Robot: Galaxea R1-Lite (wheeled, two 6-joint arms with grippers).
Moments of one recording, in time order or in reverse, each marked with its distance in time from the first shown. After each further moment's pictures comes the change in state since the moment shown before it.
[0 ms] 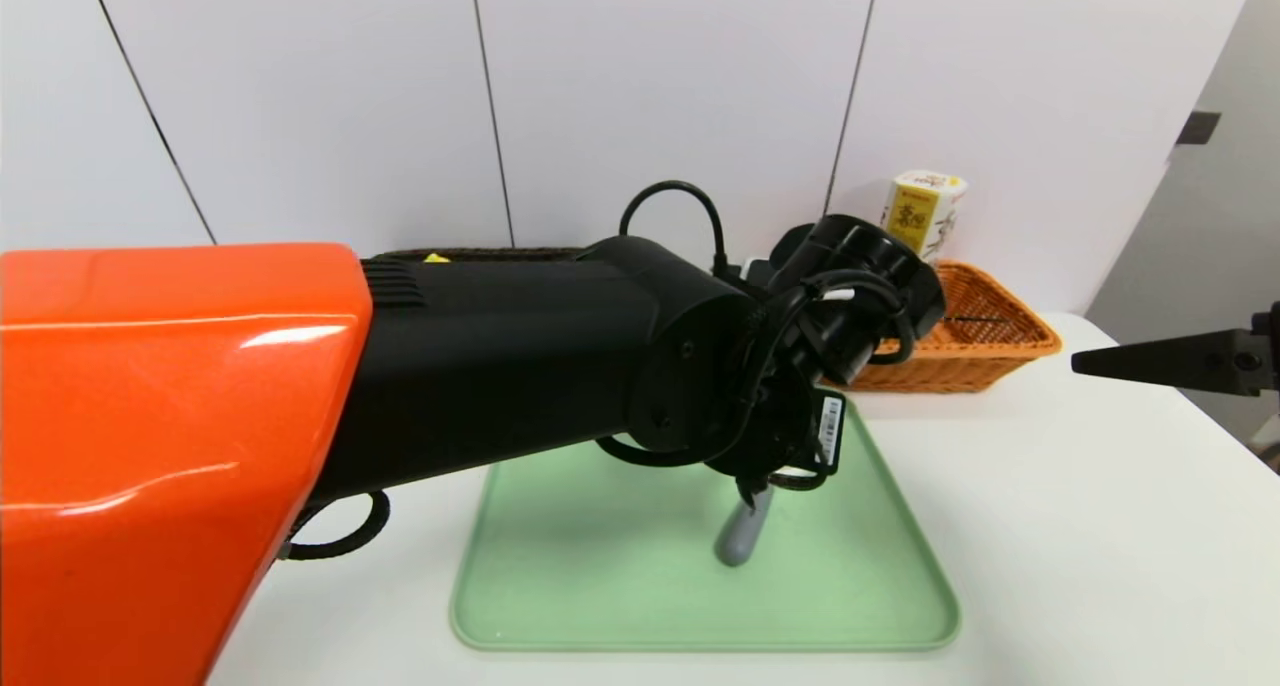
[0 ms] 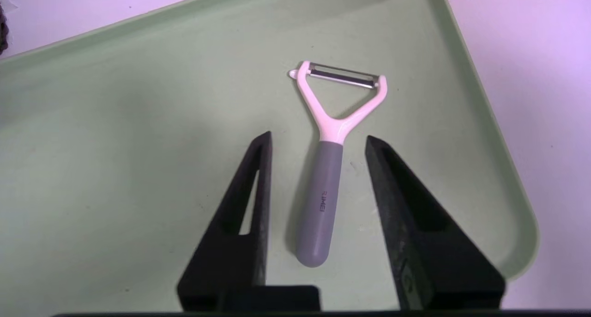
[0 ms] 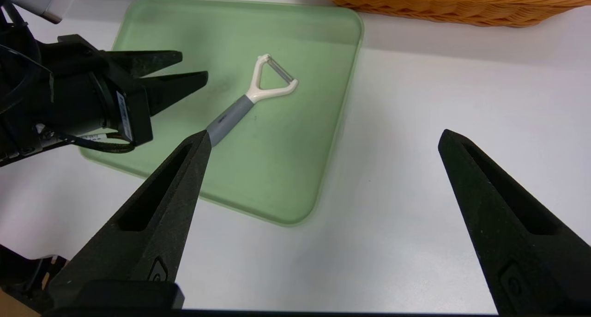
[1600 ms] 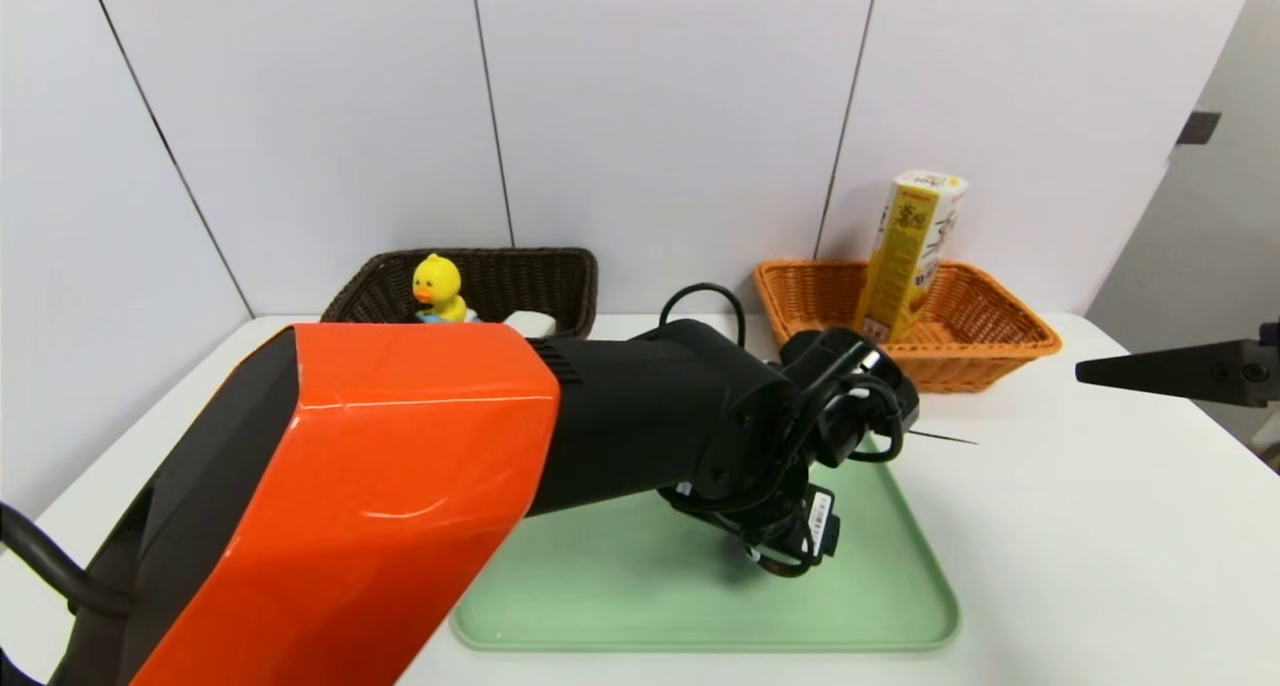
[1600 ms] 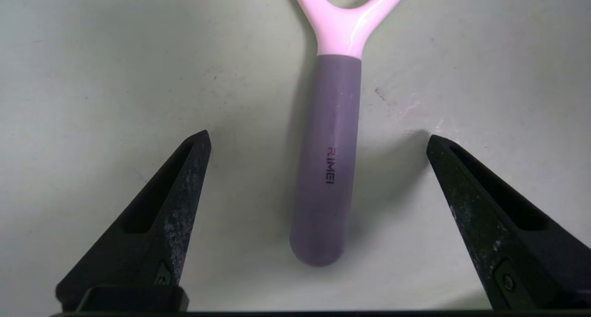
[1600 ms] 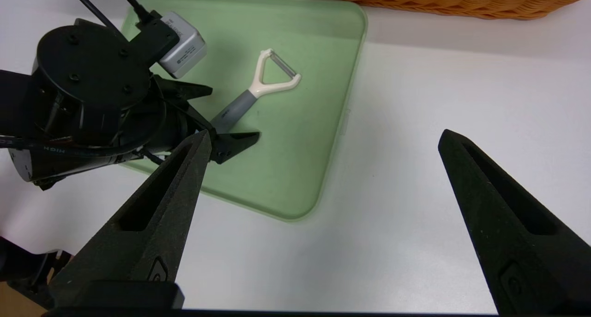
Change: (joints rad) left arm 0.006 0.140 -0.008 0.100 -0.126 0.028; right arm -0.006 -0.013 0.018 -0.001 0.015 0.001
